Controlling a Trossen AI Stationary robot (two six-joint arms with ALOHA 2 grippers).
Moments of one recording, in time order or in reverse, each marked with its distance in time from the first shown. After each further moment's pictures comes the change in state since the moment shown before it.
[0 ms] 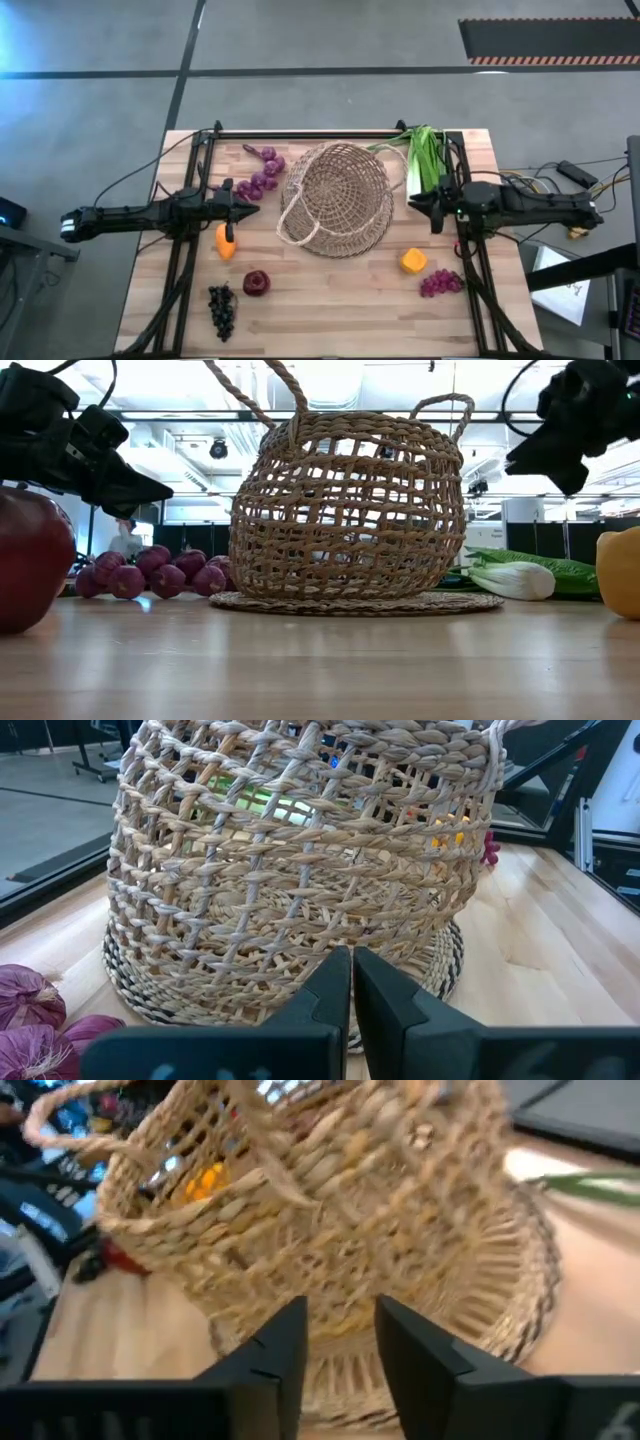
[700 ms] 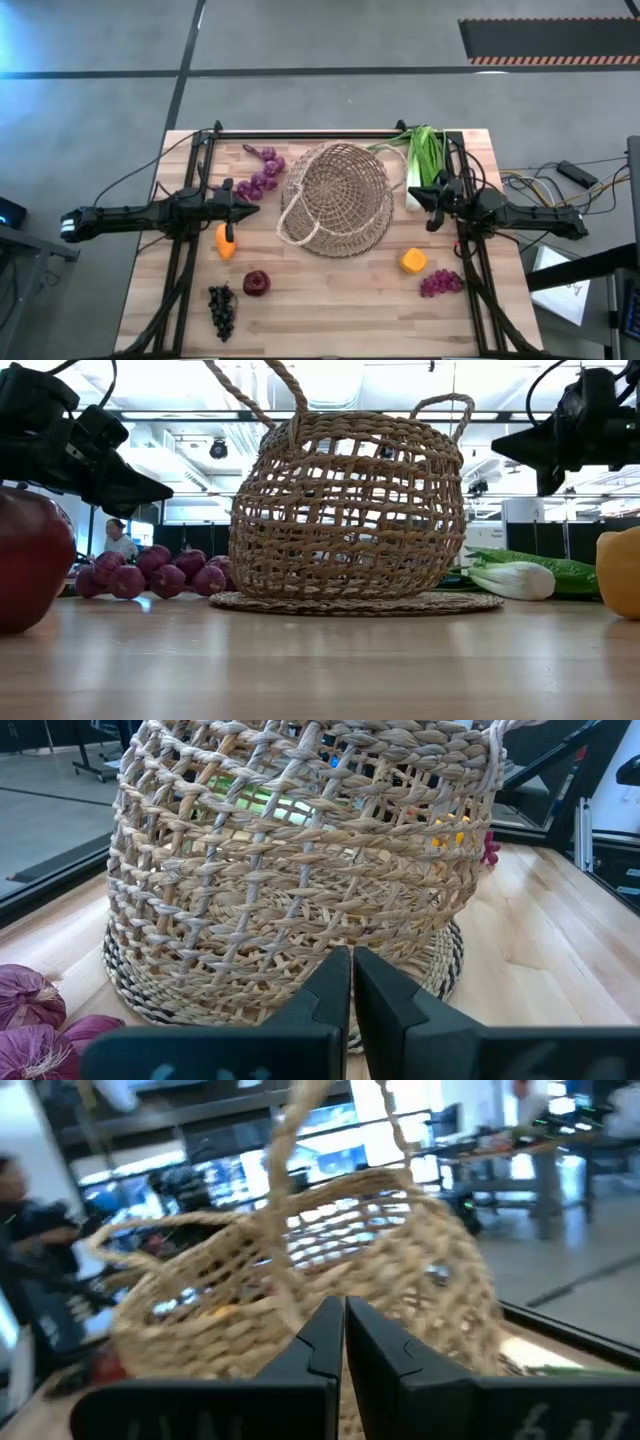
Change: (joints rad) left arm 0.000 0.000 0.000 0.000 0.000 0.000; right arm -0.040 -0.324 -0.372 0.595 0.048 -0.343
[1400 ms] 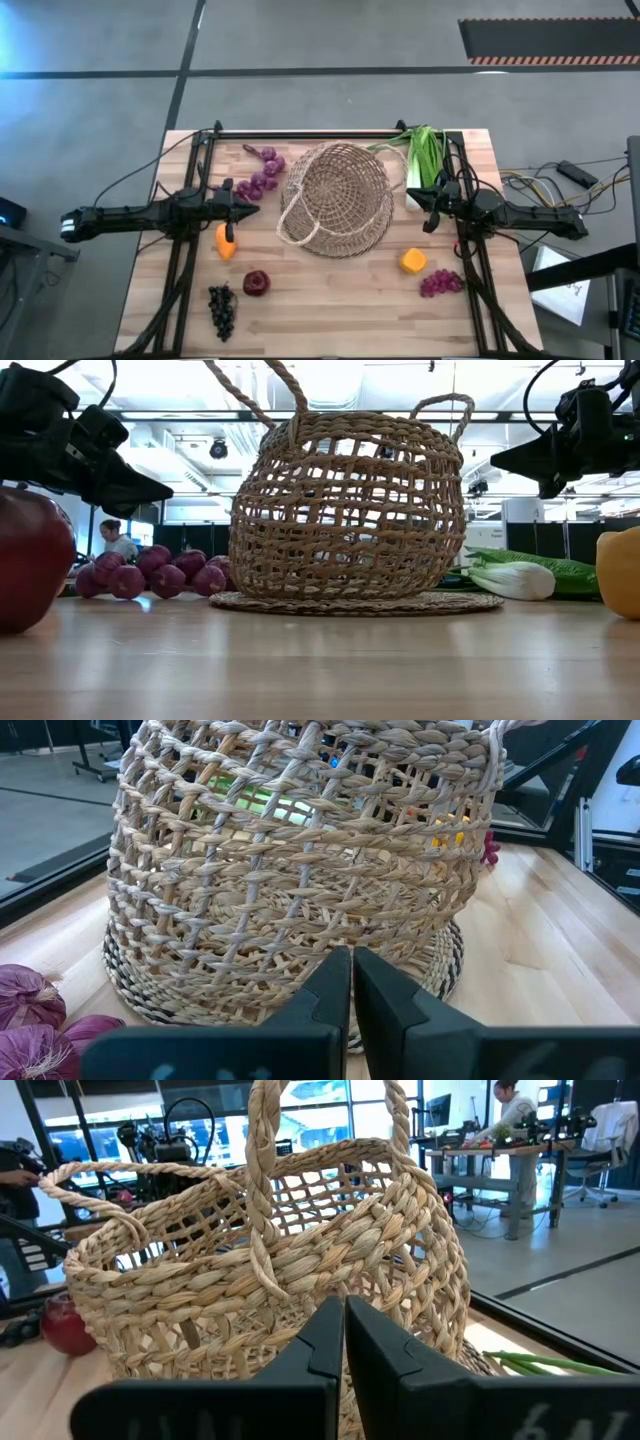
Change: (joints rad) left arm 0.000 0.000 0.000 0.000 0.000 0.000; right arm 0.000 0.000 0.000 -0.085 0.065 -0.097
